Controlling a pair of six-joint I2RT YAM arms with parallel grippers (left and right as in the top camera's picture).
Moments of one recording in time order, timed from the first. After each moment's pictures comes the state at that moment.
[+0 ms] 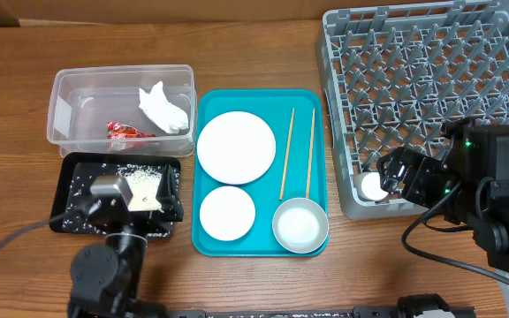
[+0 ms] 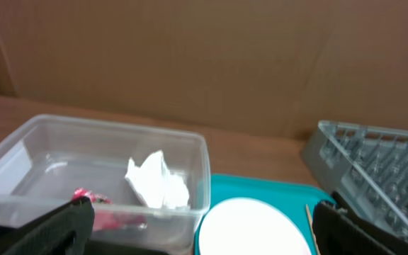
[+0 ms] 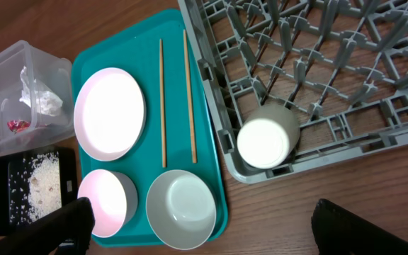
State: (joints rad) left arm -0.19 0.32 0.51 -0.30 -0.14 -0.23; right arm 0.10 1.01 1.33 -1.28 -0.17 0.46
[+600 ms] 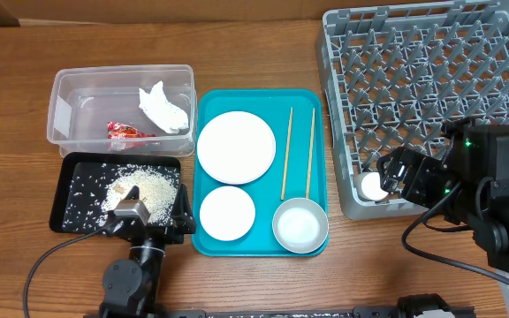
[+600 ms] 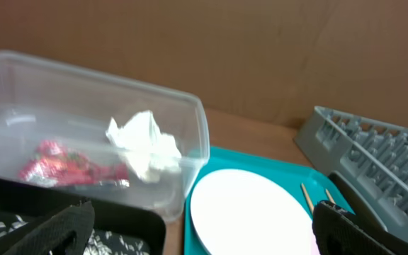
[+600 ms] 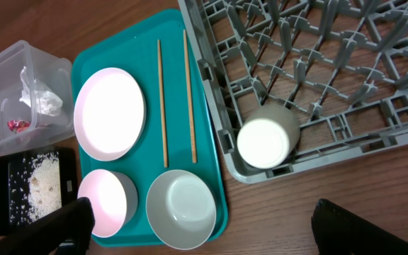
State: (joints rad) left arm -0.19 0.02 0.06 -0.12 -0.10 -0.32; right arm 0.10 1.01 1.33 -1.28 -0.17 0.46
